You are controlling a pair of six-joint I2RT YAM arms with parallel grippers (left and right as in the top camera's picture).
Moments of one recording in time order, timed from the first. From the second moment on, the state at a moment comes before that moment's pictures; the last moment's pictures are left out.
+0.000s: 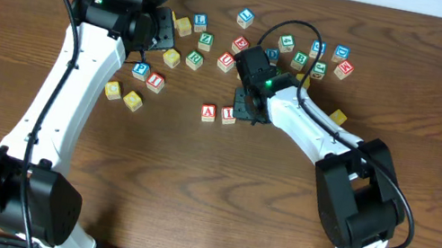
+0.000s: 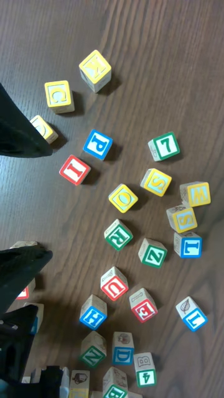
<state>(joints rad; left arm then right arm) -0.16 1.74 1.68 -0.98 -0.04 -0.38 0.57 2.11 1.49 -0.66 0.11 0.52</state>
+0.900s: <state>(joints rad) -0.16 1.74 1.54 -1.08 -0.03 -0.46 0.48 1.96 1.49 -0.74 0.09 0.53</state>
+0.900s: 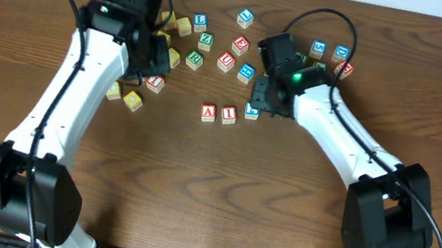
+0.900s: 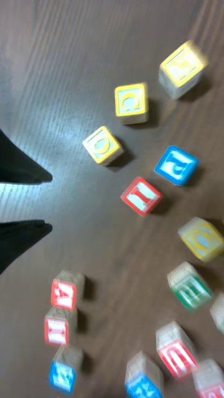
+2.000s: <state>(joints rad) -0.28 1.94 1.28 -0.65 0.21 -0.49 0.44 2.12 1.49 -0.70 0.00 0.54</state>
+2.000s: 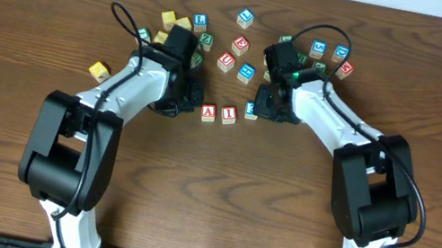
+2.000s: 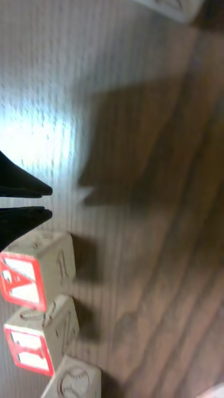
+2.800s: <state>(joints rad) -0.33 2.00 1.28 -0.60 0.23 -0.52 0.44 2.12 1.49 -0.66 -0.10 0.36</state>
